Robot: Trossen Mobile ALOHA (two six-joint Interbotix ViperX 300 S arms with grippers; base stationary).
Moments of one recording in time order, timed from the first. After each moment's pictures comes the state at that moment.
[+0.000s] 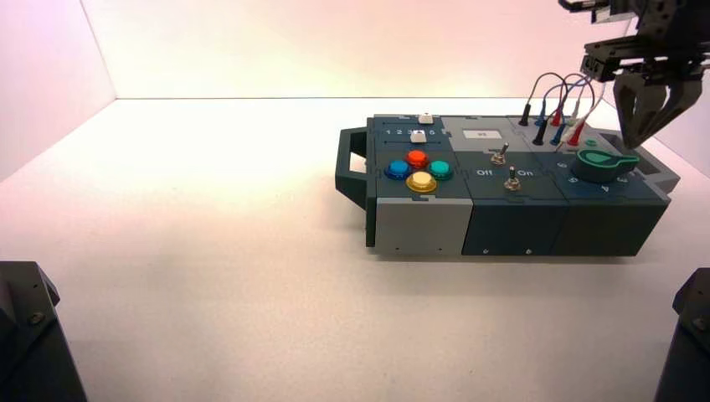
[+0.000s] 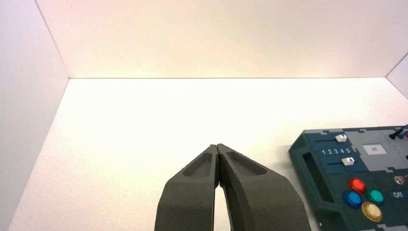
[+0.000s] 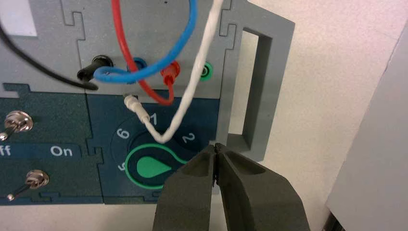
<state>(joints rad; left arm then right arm) -0.10 -1.23 1.14 -0.16 0.56 0.05 -0.01 -0.13 0.81 -0.15 0.88 0.06</state>
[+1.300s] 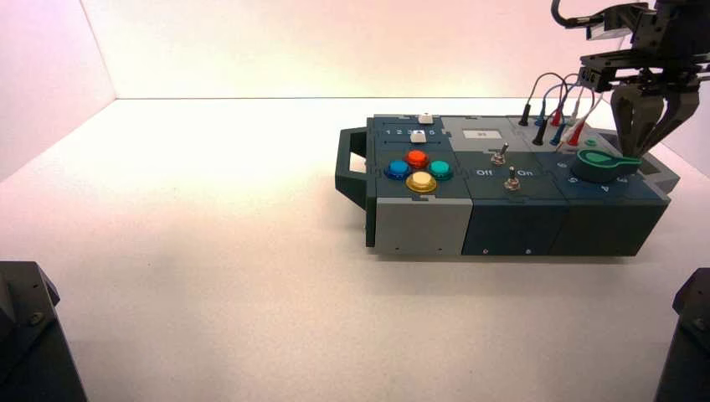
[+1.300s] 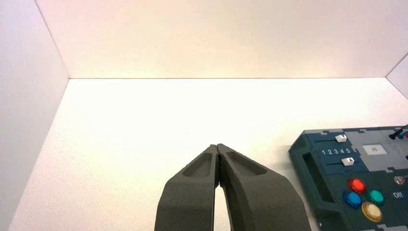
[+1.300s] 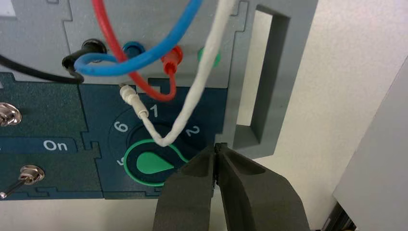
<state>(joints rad) -0.10 -1.22 1.14 -0.16 0.56 0.05 -0.01 -0.09 0.81 -0.13 0.91 0.06</state>
